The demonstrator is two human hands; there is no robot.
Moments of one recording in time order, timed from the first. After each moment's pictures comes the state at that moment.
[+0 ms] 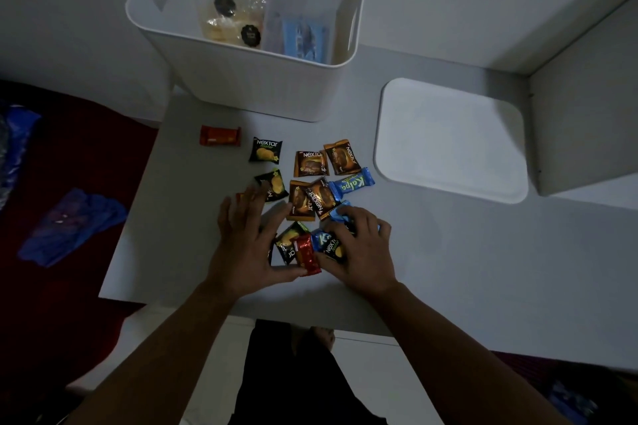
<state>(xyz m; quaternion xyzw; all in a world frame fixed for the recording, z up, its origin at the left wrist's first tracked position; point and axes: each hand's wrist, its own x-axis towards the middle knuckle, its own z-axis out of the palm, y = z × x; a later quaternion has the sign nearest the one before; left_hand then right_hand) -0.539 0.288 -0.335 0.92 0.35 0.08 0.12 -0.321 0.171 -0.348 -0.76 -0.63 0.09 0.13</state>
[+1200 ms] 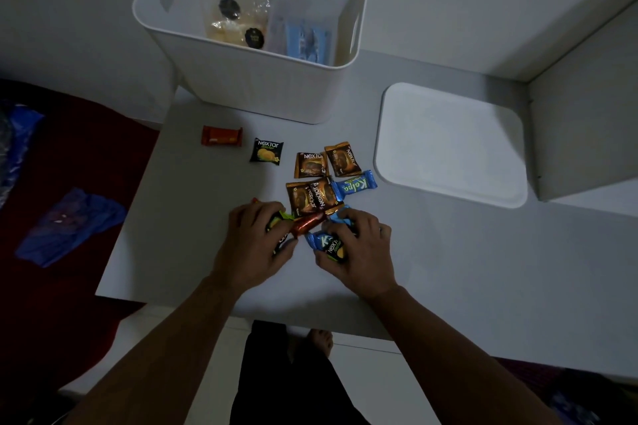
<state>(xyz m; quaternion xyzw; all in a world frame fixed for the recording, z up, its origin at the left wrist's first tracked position) -0.534 0.294 -0.349 0.93 0.32 0.14 0.09 -0.323 0.170 -0.352 -0.77 -0.62 0.08 0.16</state>
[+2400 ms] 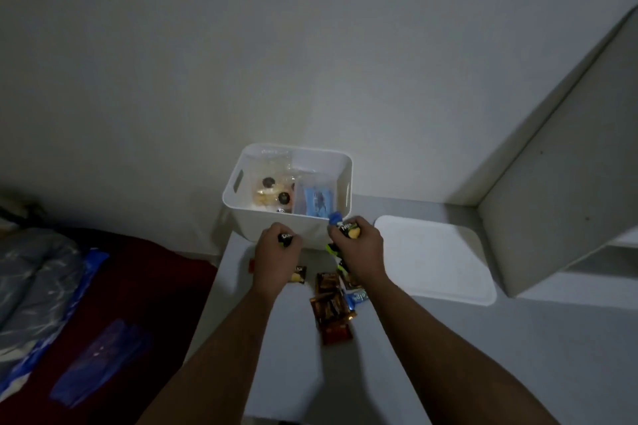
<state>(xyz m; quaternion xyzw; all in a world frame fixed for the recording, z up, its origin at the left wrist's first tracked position) -0.479 0.384 -0.129 0.64 0.57 0.30 0.43 -0.326 0.308 -0.120 -0.74 -0.29 0.29 0.53</state>
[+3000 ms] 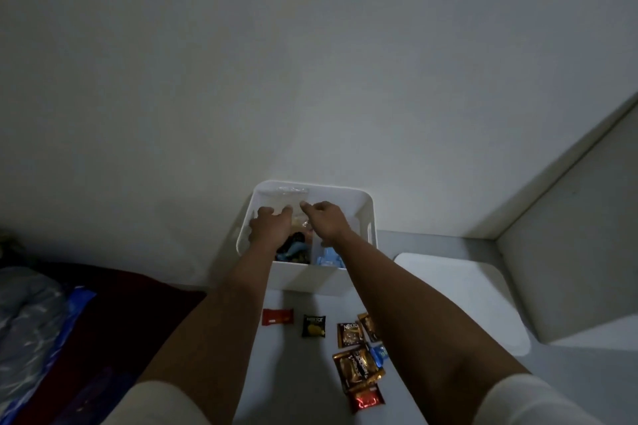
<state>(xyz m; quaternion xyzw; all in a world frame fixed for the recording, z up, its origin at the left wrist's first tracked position) -0.459 0.587 -0.105 0.58 0.64 0.17 0.47 -0.342 0.518 -0.077 -0.77 -0.31 0.40 0.39</state>
